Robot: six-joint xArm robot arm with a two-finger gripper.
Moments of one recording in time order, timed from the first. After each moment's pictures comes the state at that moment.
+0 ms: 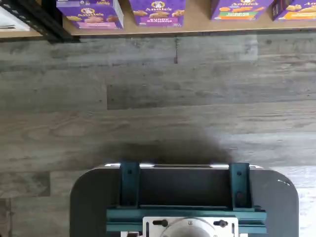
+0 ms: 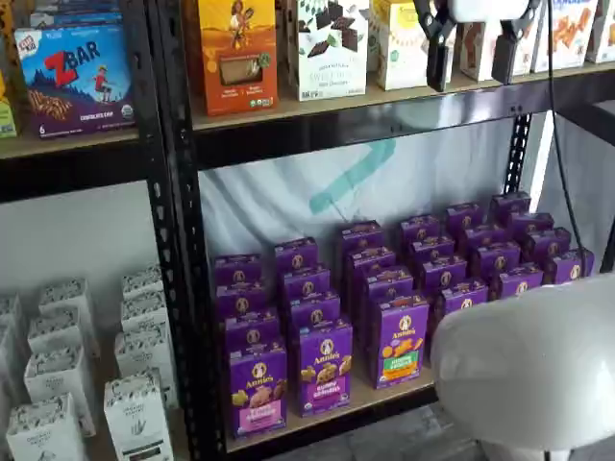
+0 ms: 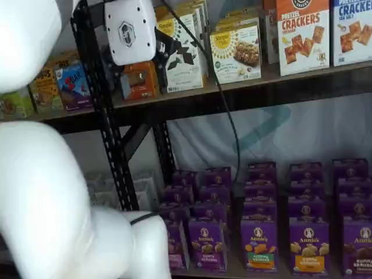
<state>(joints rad) 0.01 -0.85 -1.14 0.04 1.99 0.03</state>
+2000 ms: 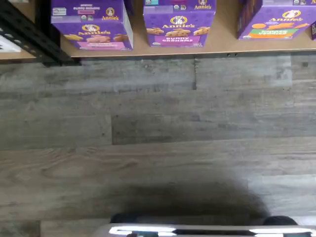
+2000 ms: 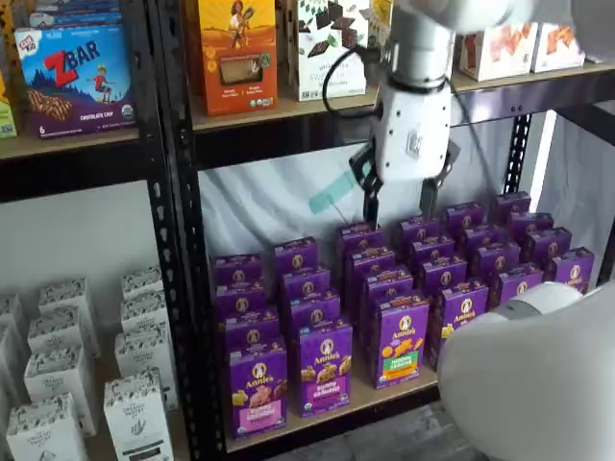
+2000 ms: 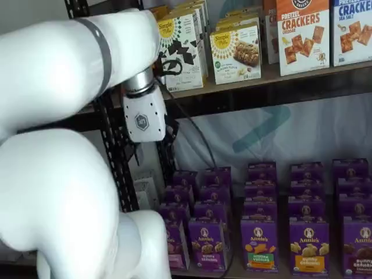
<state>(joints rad) 0.20 -0.90 -0.57 0.01 1.41 0.21</state>
